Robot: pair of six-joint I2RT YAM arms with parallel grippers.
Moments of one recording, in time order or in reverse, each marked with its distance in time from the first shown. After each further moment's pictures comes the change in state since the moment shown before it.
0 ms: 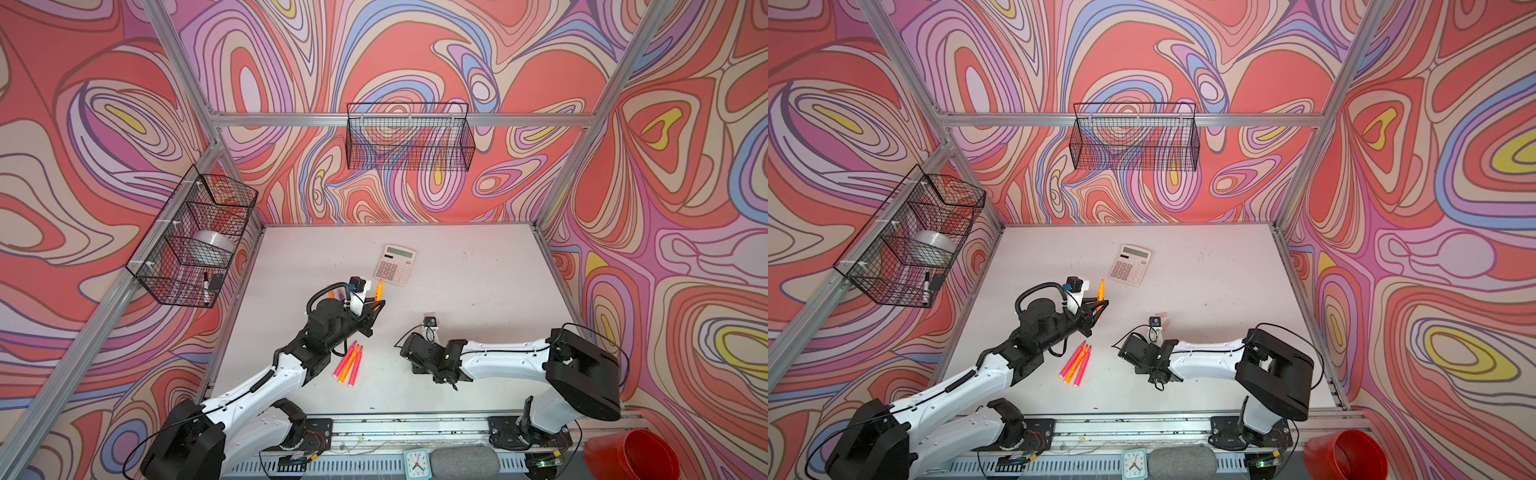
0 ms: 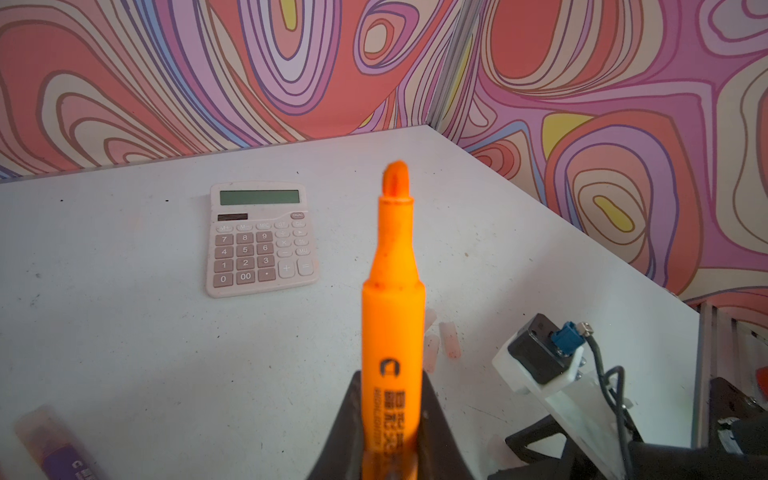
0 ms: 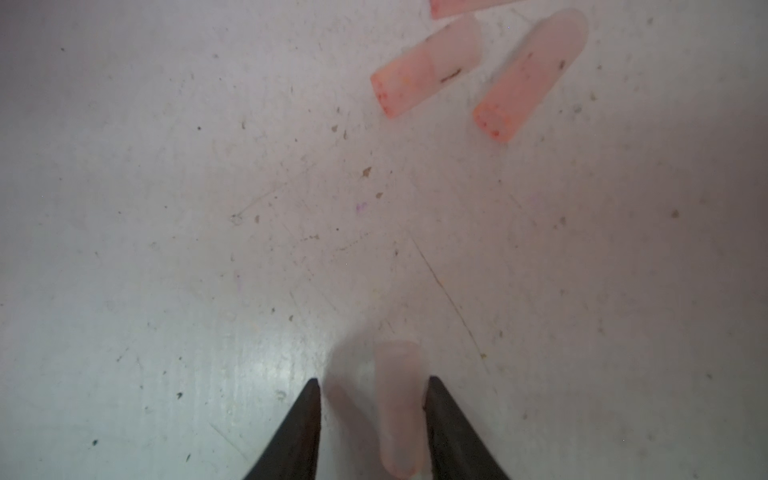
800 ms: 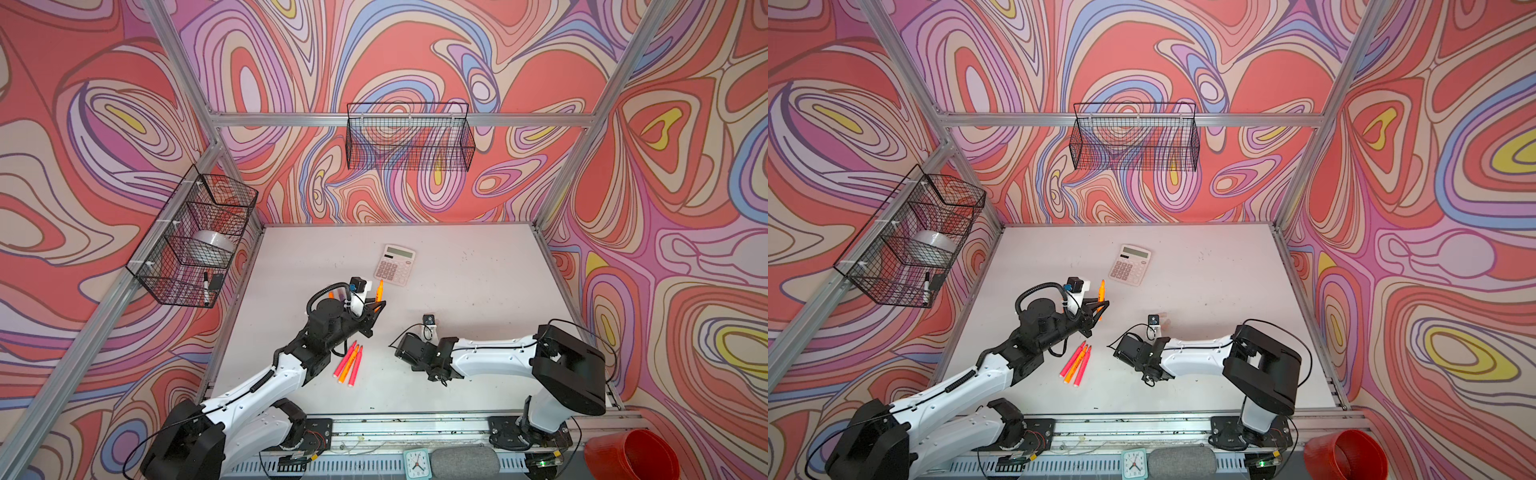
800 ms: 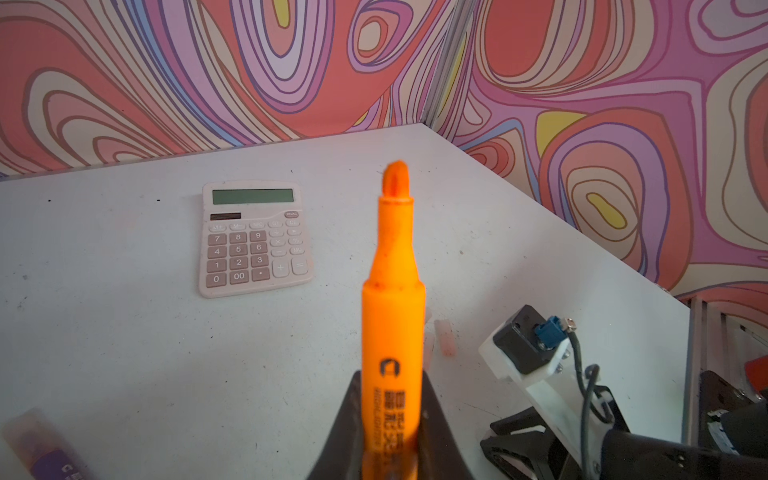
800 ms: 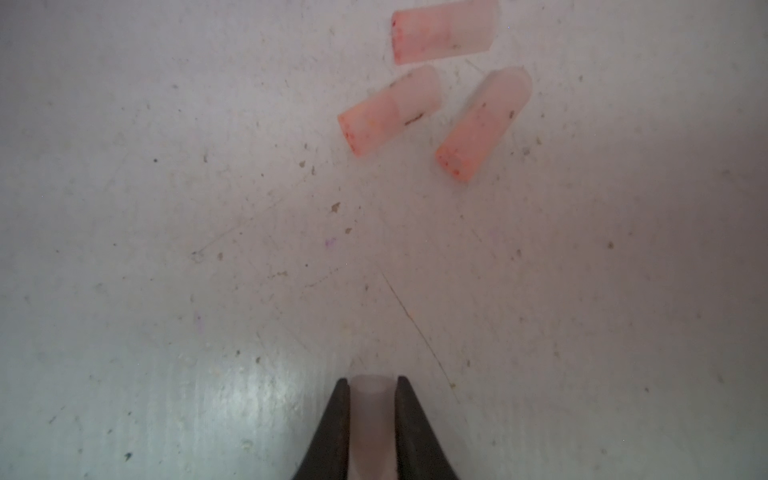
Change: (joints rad) left arm 0.000 0.000 0.000 -0.002 0.014 0.000; right arm 0.005 0.074 0.064 -0.063 0.093 0.005
